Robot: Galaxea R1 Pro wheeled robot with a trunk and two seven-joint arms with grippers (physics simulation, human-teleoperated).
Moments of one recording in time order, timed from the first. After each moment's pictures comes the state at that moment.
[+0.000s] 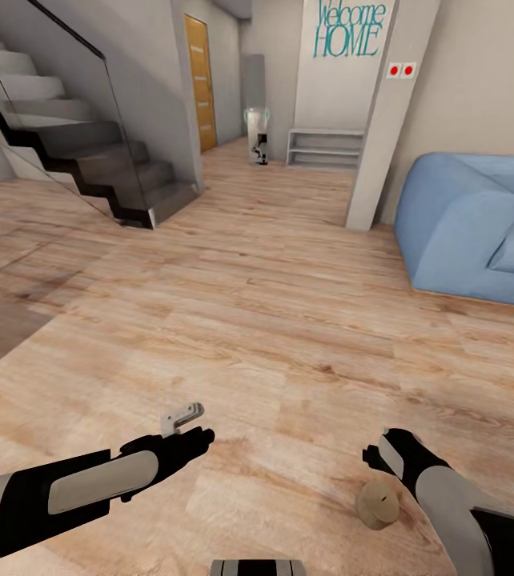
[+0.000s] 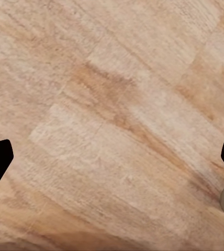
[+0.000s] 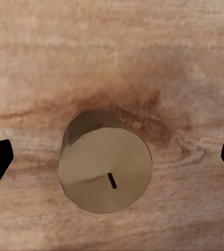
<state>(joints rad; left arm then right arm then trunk) -0.89 0.50 -1.41 -1.61 1.88 -0.15 1.04 -0.83 -0.08 -0.21 -0.21 -0.04 0.49 -0.25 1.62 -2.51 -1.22</state>
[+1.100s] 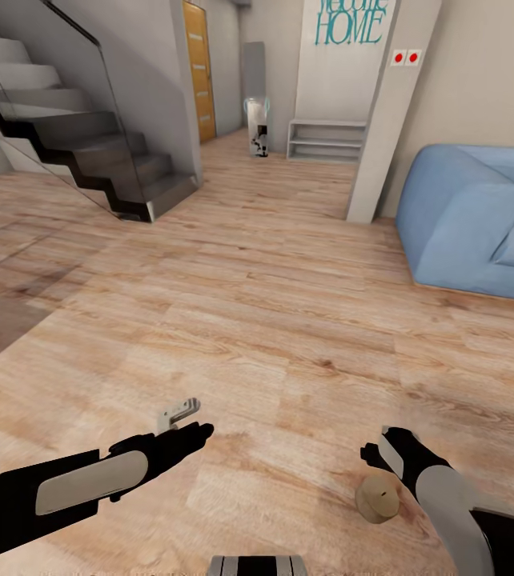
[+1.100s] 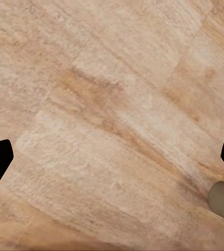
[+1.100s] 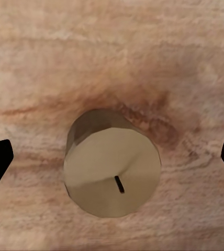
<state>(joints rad) -0.89 0.55 -1.41 -1.62 1.87 -0.16 0.92 -0.83 -0.09 -0.18 -0.22 -0.04 0.49 -0.21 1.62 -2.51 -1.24</state>
